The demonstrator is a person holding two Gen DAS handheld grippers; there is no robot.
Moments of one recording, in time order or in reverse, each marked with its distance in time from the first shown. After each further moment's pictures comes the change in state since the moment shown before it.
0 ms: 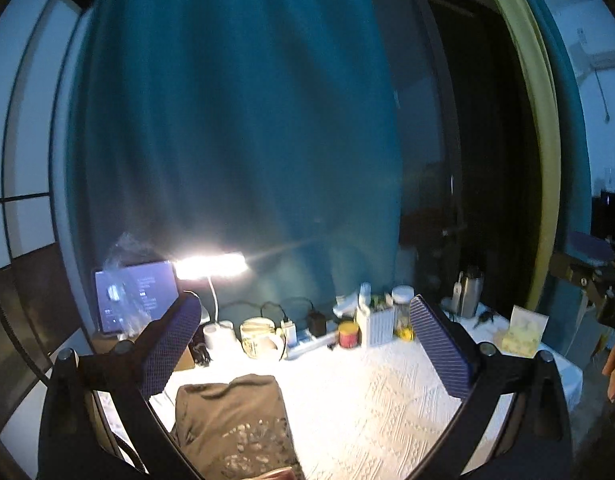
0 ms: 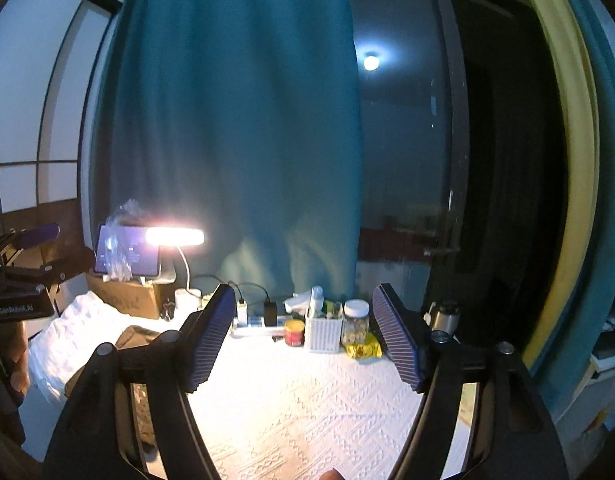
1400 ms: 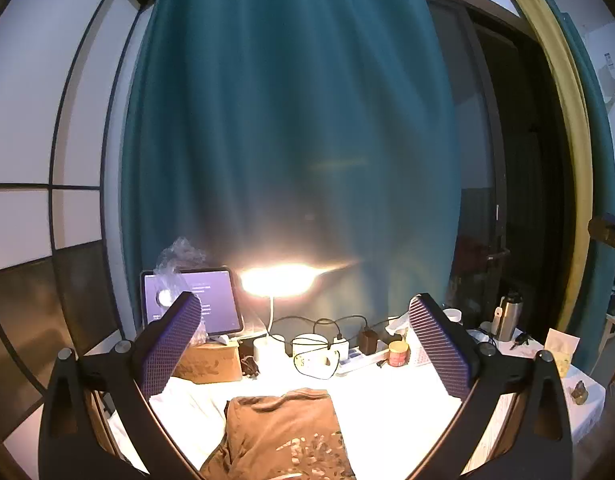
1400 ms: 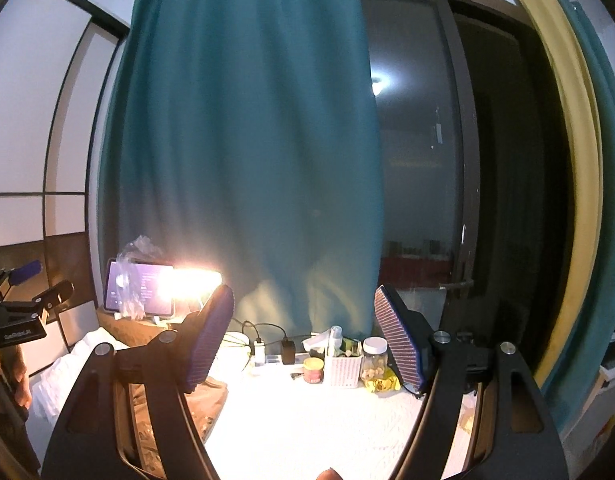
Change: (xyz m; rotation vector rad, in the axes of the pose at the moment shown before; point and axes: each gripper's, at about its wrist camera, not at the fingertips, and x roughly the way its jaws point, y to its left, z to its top) left arm -0.014 0.082 -0.011 -0.058 -0.063 0.116; right arm 0.005 0.031 0.031 0.028 -0.089 0.013
